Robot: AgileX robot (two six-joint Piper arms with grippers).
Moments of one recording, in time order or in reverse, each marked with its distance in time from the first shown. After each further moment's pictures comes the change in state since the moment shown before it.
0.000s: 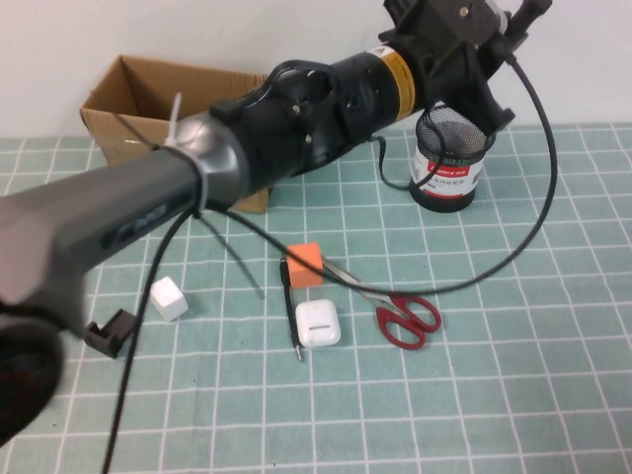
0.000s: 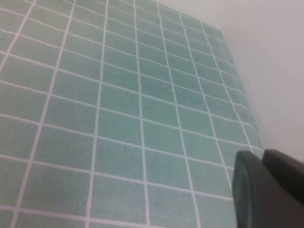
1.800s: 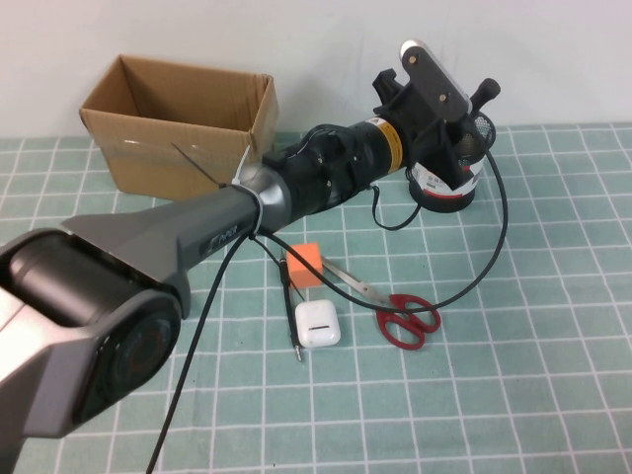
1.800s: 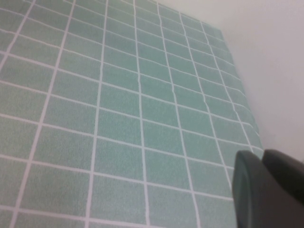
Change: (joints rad) right arm 0.000 0.000 0.000 0.000 0.000 0.000; left arm 0.051 0.330 -0.199 -0.020 0.005 0.063
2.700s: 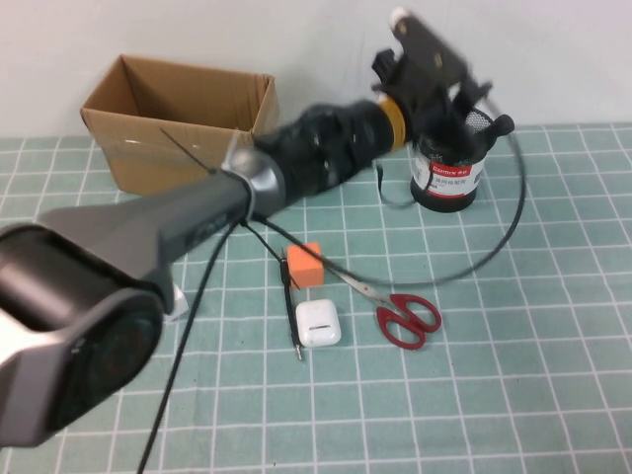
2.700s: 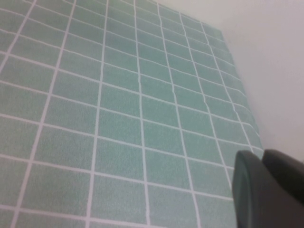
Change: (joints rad) right arm 0.000 0.000 0.000 0.000 0.000 0.000; left arm -0.001 -0.054 0.000 -0.011 -0.005 -0.156
